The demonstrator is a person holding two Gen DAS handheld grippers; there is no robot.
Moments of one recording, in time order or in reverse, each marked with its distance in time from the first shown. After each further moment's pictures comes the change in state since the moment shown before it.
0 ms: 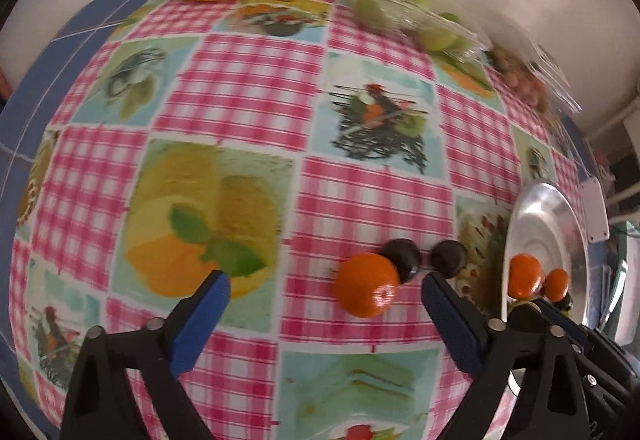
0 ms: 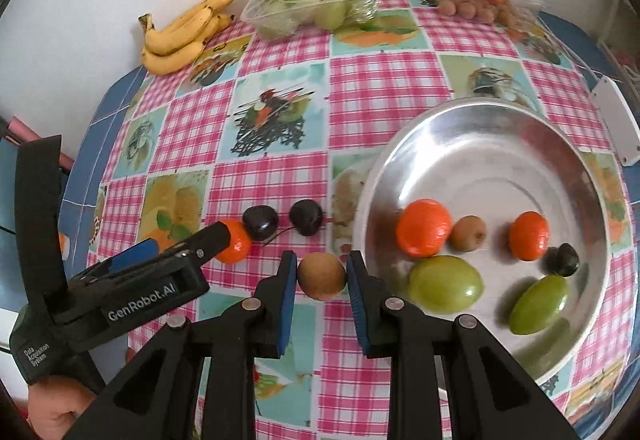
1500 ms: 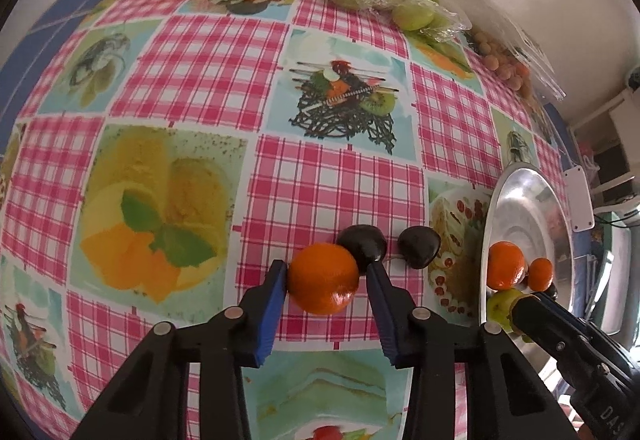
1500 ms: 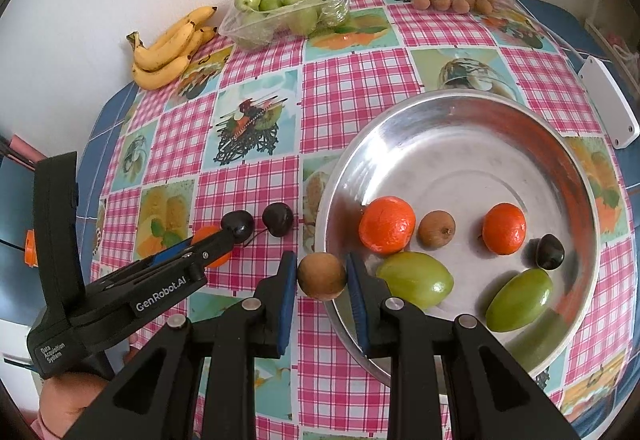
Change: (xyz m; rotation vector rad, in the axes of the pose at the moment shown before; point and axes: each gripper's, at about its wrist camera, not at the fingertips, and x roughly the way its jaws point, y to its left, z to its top) left arm 0.013 -0.010 -0.008 -0.012 0.050 -0.084; right arm -0.010 -0.026 -0.003 0.060 -0.006 0.018
